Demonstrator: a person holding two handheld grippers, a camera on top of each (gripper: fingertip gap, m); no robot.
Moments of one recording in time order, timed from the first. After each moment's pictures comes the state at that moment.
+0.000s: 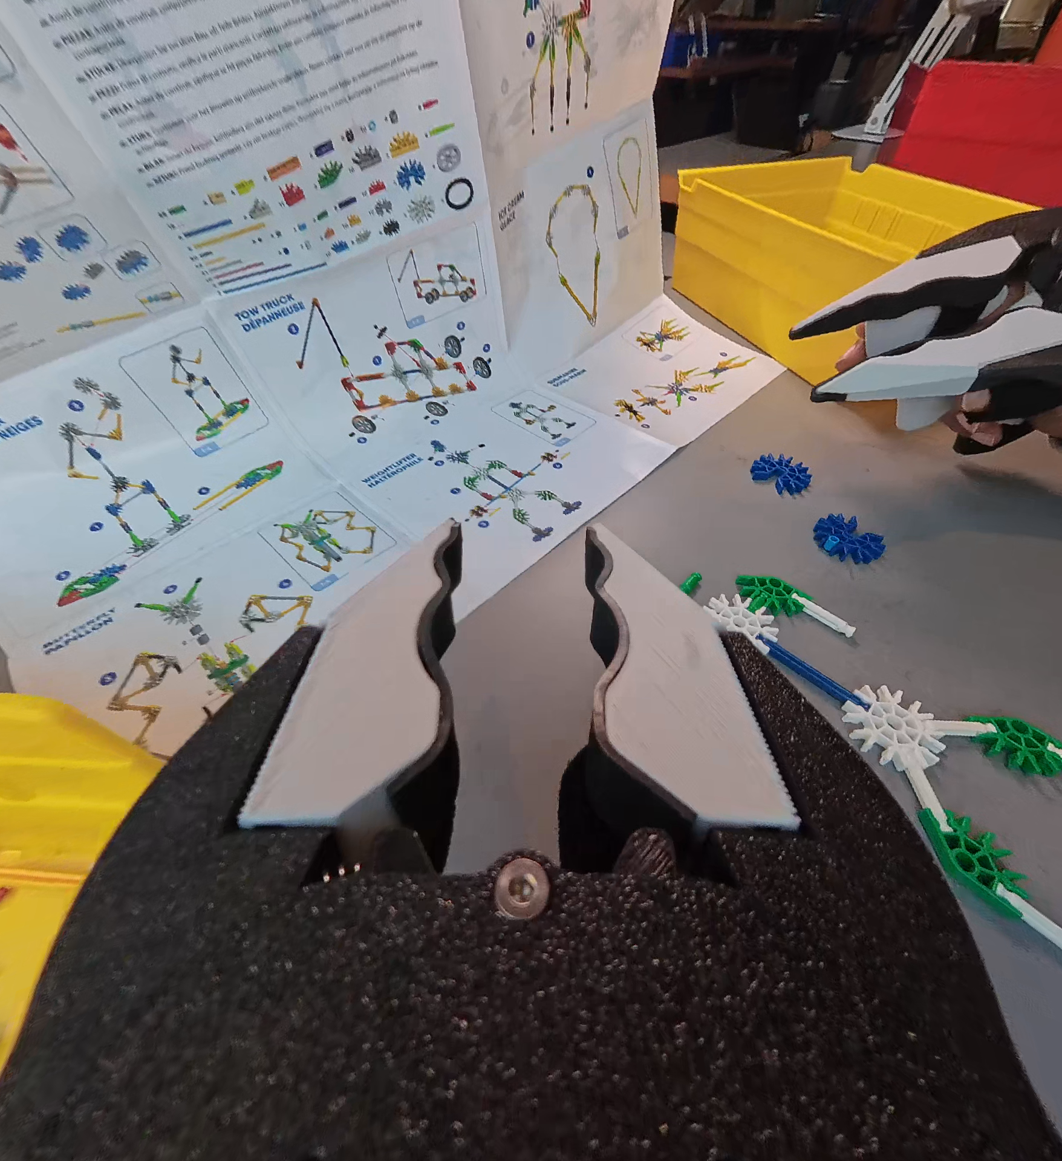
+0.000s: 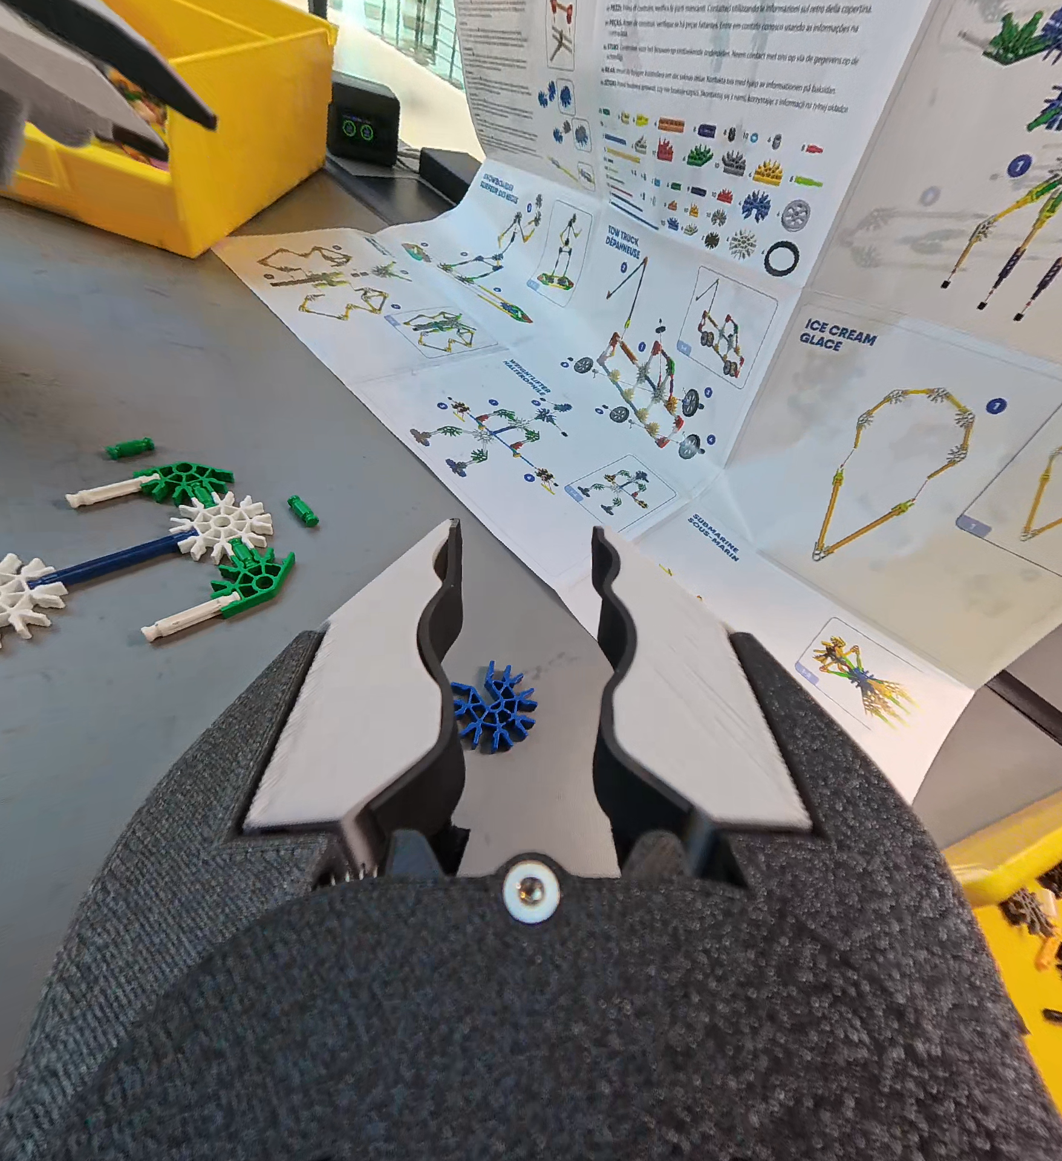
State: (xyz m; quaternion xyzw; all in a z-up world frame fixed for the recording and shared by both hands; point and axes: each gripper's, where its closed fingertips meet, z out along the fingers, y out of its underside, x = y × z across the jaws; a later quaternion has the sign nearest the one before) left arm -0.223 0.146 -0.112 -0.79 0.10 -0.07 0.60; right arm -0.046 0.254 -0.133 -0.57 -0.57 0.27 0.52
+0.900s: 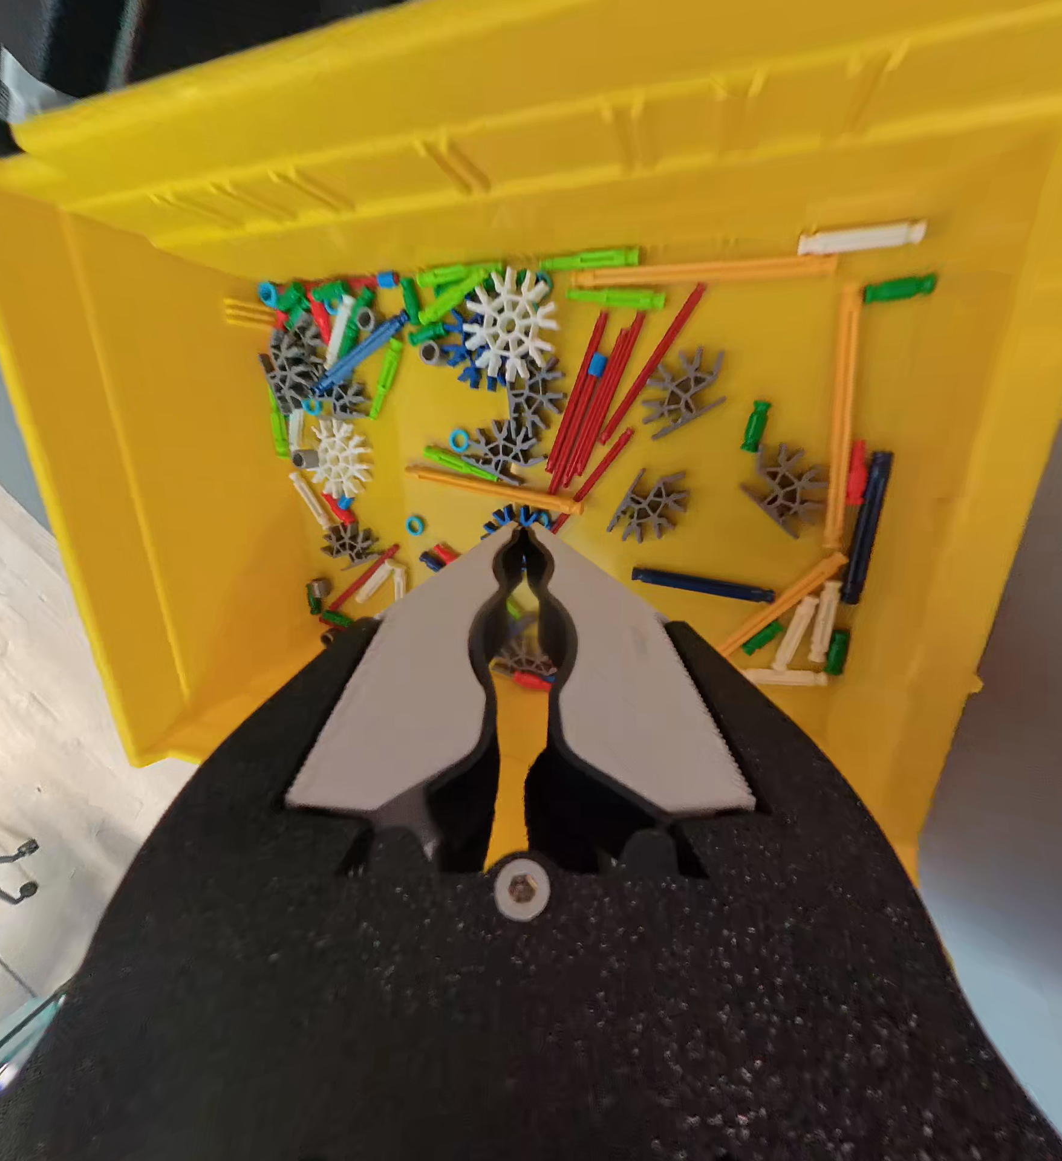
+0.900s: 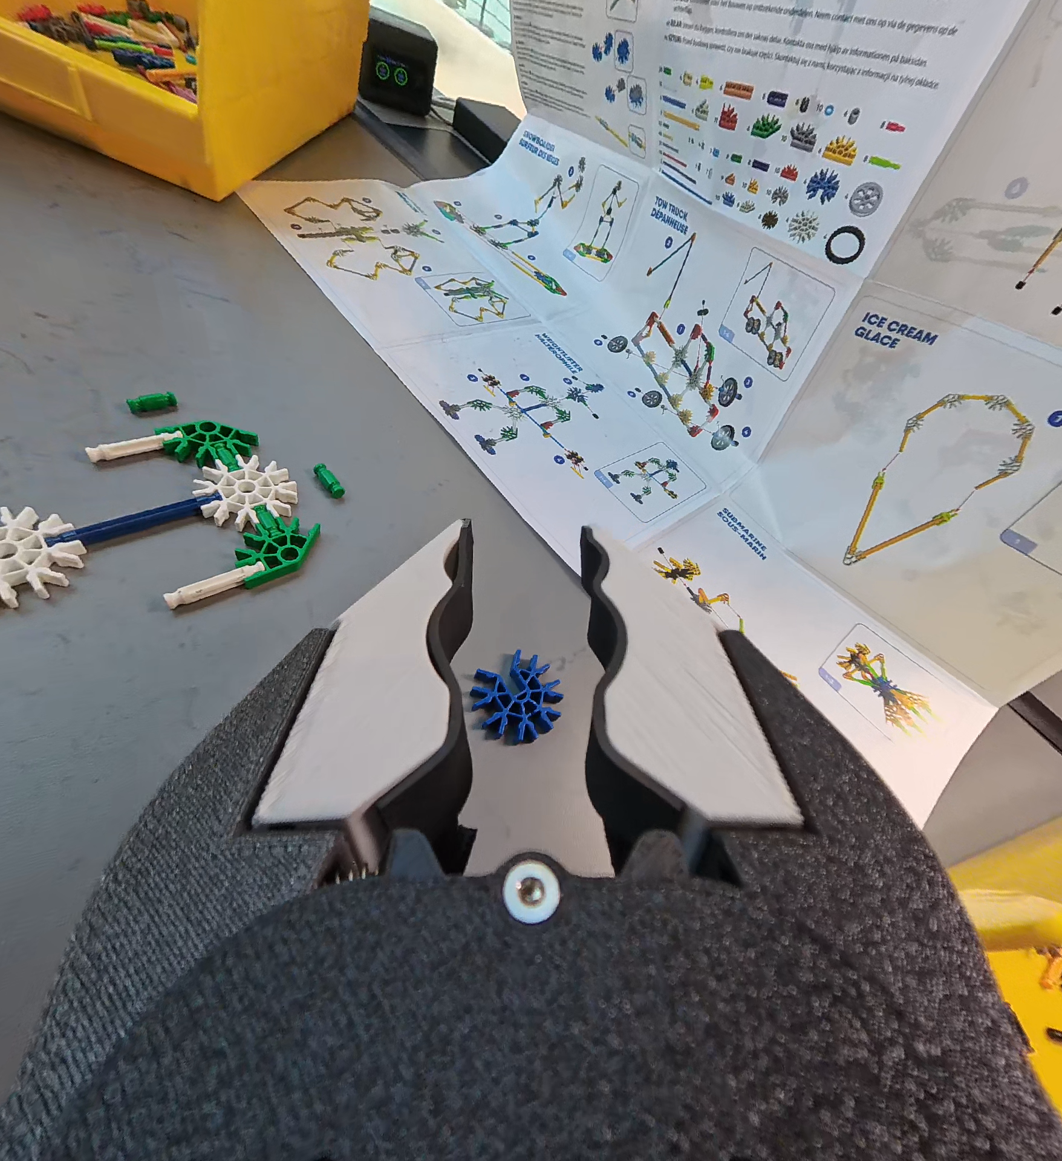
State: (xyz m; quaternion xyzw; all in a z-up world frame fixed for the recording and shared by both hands) left arm -0.486 0.048 -0.161 -0.97 0.16 0.15 0.14; right arm -0.050 0.243 -0.146 -0.56 -0.60 0.25 0.51
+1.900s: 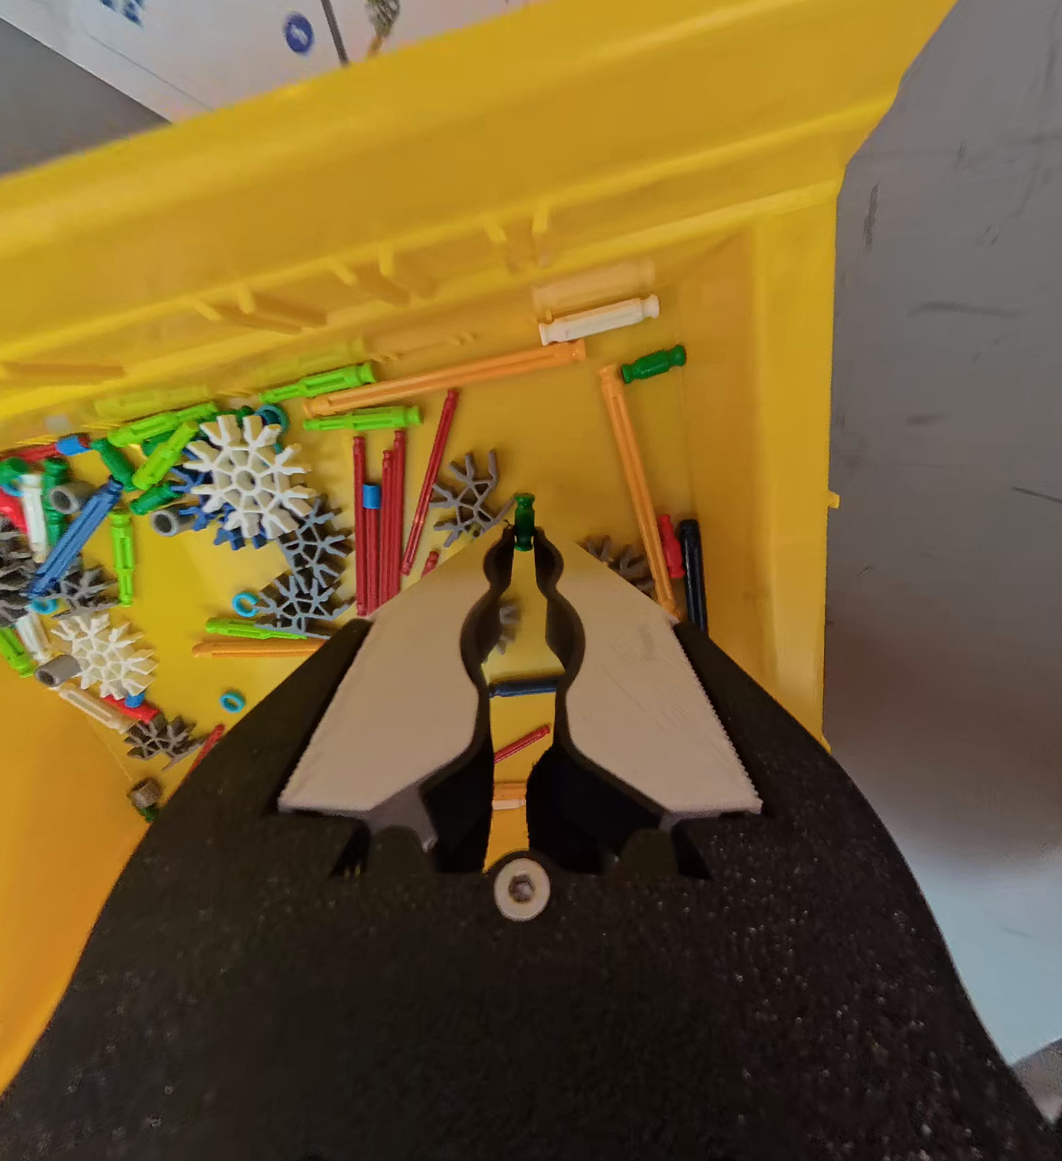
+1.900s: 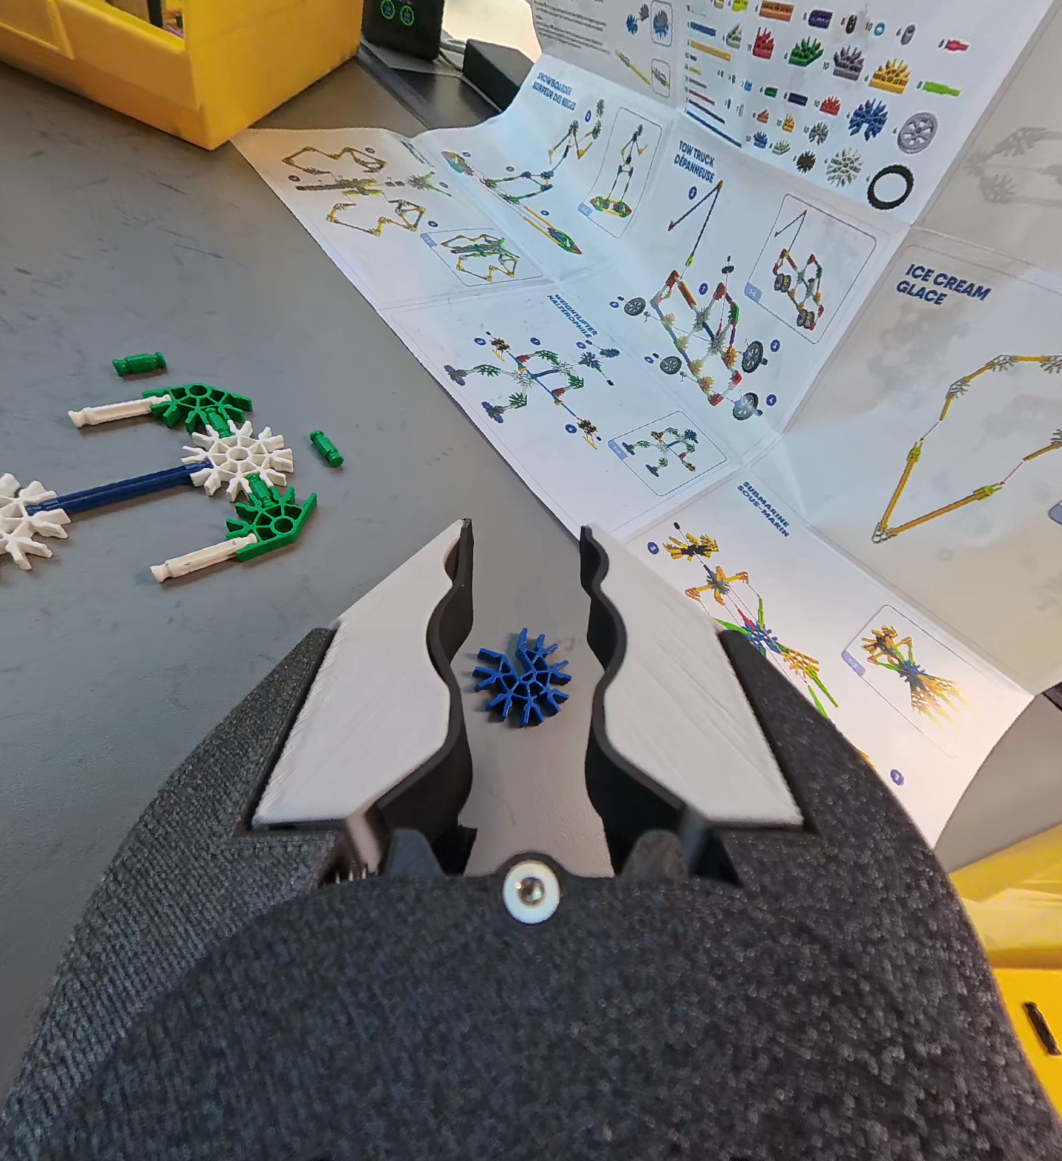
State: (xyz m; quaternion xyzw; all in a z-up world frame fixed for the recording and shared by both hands) left arm -0.420 0.065 -0.203 -0.96 0.25 0.01 0.10; right arm -0.050 0.246 -0.160 -0.57 -0.61 0.25 0.49
